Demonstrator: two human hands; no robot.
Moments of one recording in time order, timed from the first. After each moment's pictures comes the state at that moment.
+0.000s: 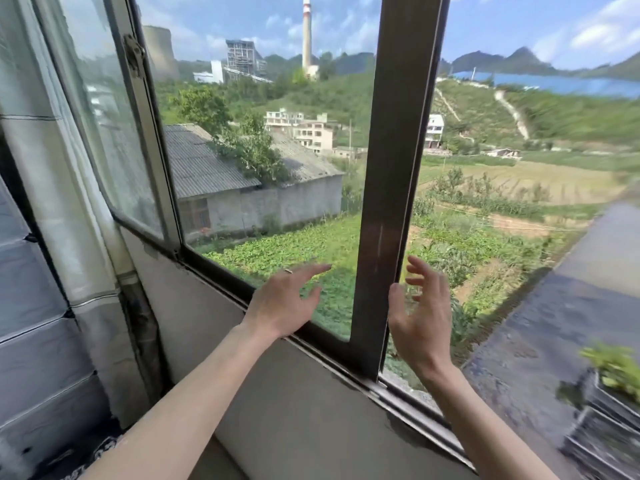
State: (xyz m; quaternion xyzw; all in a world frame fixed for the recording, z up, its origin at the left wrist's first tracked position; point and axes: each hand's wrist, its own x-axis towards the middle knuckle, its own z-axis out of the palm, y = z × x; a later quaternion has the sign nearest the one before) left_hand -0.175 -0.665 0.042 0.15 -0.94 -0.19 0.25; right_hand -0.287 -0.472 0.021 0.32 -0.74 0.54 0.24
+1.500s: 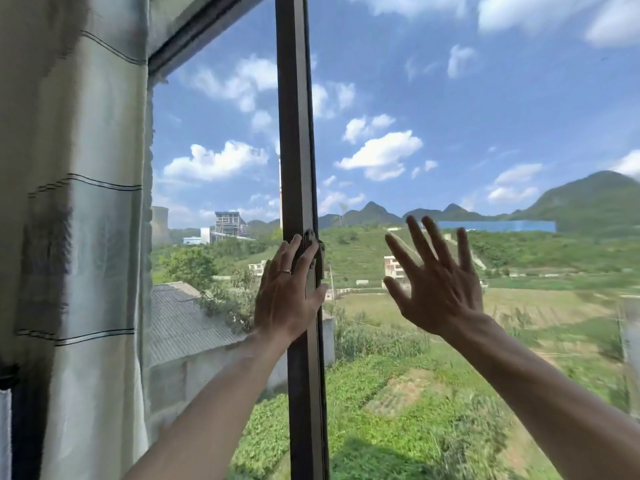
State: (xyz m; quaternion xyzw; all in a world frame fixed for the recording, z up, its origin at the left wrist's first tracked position) left_hand -0.204 -1.299 0.312 0.05 -0.83 0.02 0.56; right_hand -0.310 -1.072 0.325 0.28 -0.77 0.05 0.57
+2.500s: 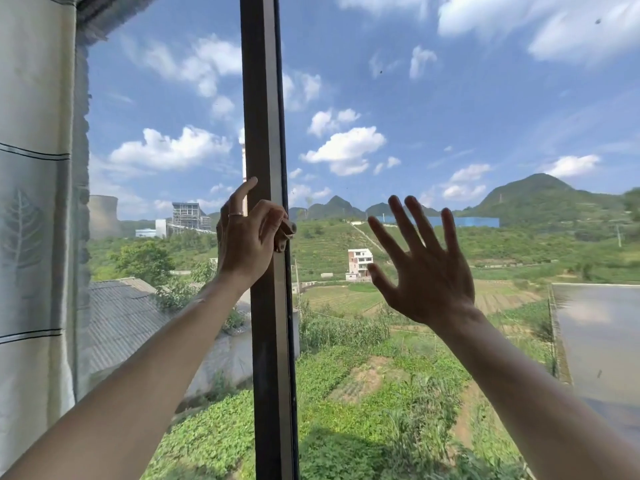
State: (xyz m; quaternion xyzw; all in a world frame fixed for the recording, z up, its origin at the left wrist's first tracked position) left_hand -0.246 -1.335 0.359 -0.05 -0.75 -0.10 0.66; right_hand -0.340 -1.076 0.310 0.24 -0.72 0.00 0.65
